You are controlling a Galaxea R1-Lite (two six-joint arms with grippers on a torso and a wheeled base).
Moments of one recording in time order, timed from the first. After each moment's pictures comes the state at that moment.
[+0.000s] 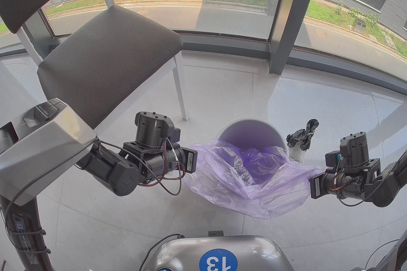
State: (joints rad) left arm -0.53 2.14 -1.02 -0.62 -0.02 -0.09; right arm 0.33 1.79 -0.47 -0.59 -0.12 0.08
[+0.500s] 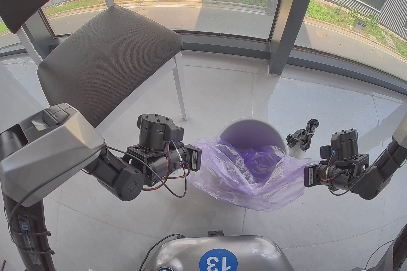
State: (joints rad) left arm -0.54 2.19 -1.02 -0.78 -0.01 -0.10; right arm 0.26 1.96 -0.58 -0.71 -0.10 0.14
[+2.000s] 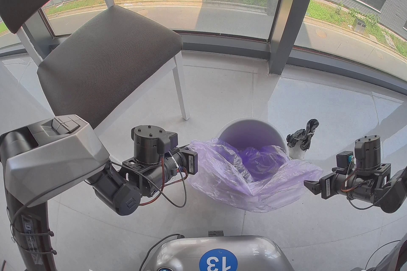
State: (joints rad) left arm -0.55 2.20 -0.87 -1.05 0.04 -0.13; right arm 0.27 1.68 -0.36 -0.69 -0.10 -0.01
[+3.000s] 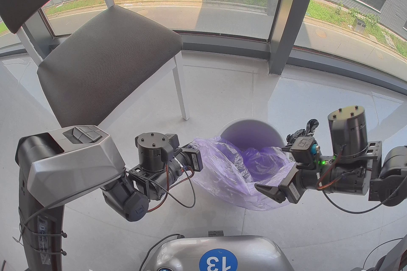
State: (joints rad) left arm -0.56 2.30 -0.89 -1.24 0.06 -0.25; right arm 0.66 1.67 -0.73 -0.38 -0.05 -0.34
